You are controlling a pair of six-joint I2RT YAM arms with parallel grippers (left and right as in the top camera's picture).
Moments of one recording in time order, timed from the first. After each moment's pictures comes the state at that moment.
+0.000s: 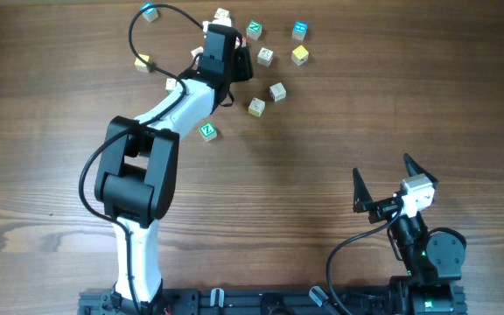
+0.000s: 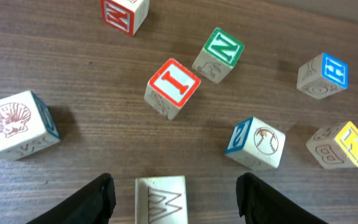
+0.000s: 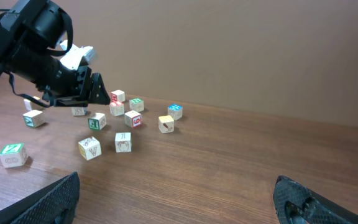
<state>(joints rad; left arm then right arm) -0.34 2.18 1.51 -0.07 -0.06 -0.40 0.02 0.04 0.01 0.02 -0.25 -0.05</state>
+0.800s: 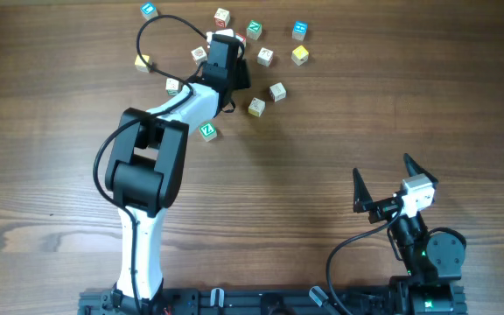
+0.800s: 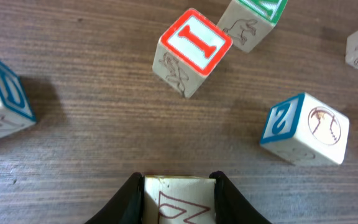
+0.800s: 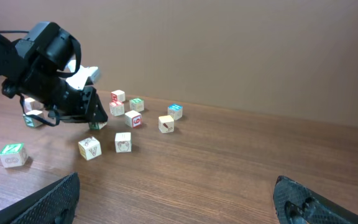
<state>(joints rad) -0.34 2.27 1.51 -0.03 -0.06 -0.40 0.02 0.04 0.01 0.02 -0.25 -0.05</state>
